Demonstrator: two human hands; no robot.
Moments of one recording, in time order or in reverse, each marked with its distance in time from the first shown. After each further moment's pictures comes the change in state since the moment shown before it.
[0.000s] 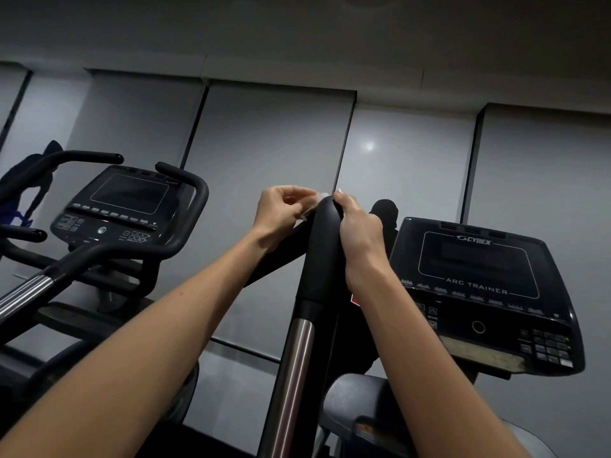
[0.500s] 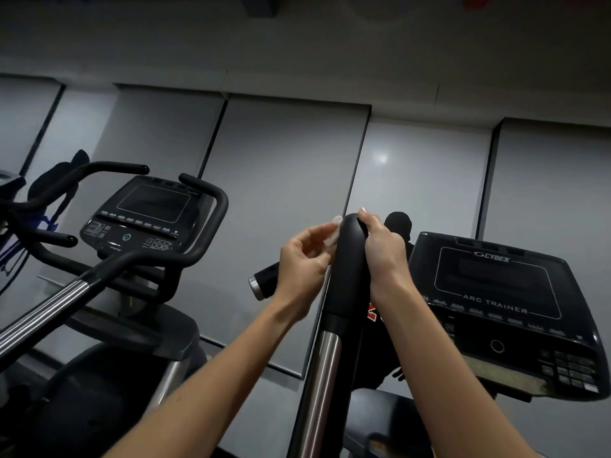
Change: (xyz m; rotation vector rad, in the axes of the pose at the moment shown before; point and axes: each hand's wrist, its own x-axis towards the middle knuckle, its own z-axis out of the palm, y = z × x) left_hand -0.075 0.006 0.004 -0.371 0.032 -0.035; right_hand -0.004 -0.002 0.000 0.014 -0.010 0.002
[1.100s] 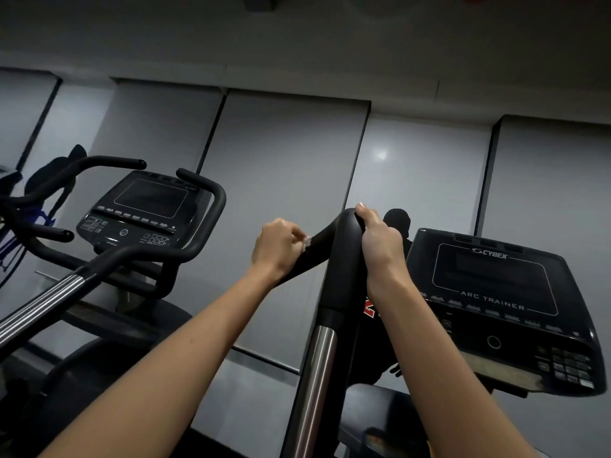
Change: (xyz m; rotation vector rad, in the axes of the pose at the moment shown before) left_hand 0.058 -0.019 -0.042 1.166 0.031 0.179; right_hand 0.008 0.004 -0.002 -0.043 0.019 -0.012
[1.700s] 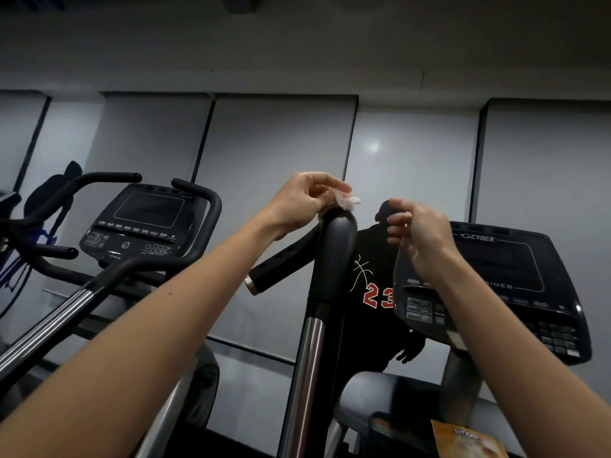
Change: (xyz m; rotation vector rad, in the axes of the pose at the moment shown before) left_hand 0.014 0.085 -0.057 -0.569 -0.386 0.127; right_hand 0.020 -0.026 -0.069 0.012 0.031 -0.103
